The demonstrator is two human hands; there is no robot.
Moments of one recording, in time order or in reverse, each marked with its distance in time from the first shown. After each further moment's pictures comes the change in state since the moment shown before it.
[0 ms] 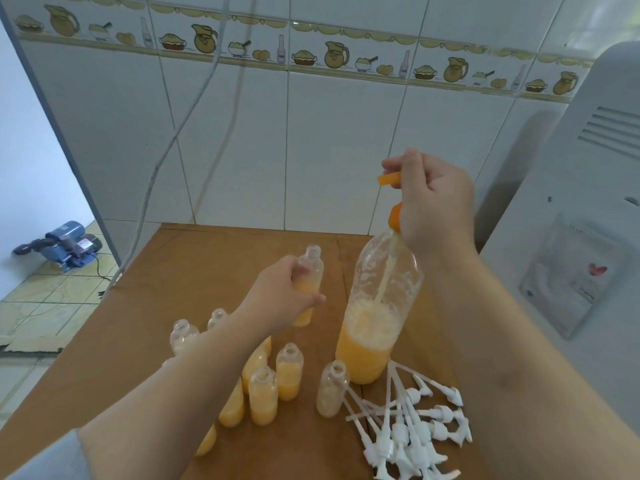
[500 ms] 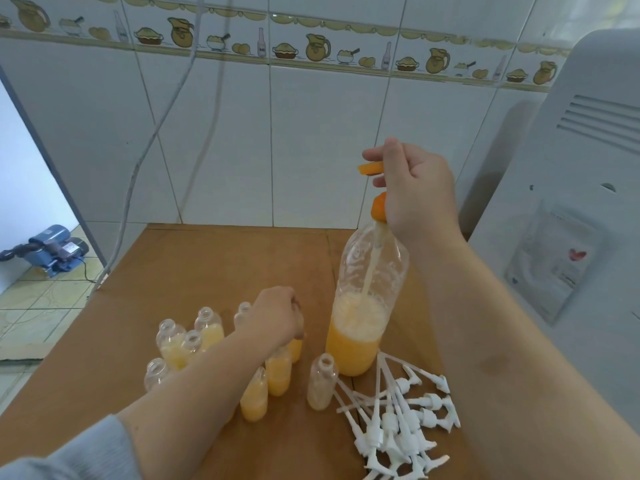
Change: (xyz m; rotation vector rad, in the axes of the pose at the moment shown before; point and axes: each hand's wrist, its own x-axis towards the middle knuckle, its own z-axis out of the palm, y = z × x) left_hand 0.009 -0.015 0.036 0.492 -0.132 -0.208; right_hand 0.003 -0.002 -0.006 -0.043 -0.062 0.045
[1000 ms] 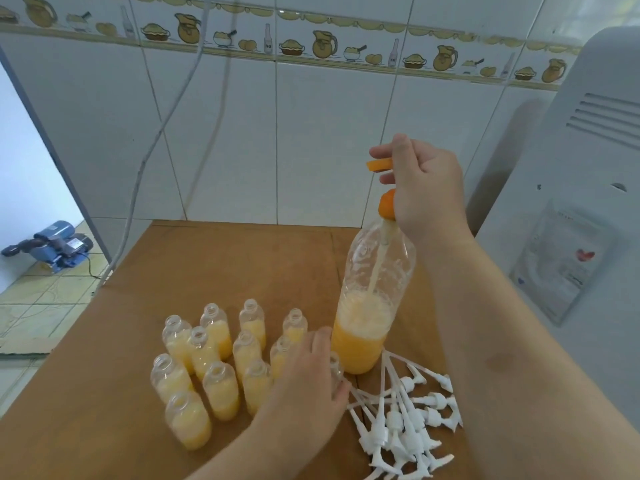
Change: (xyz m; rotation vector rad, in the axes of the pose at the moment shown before) left_hand -0.105 0.002 0.036 -0.255 0.133 0.401; right_hand 0.001 0.000 0.002 0.028 0.006 -0.006
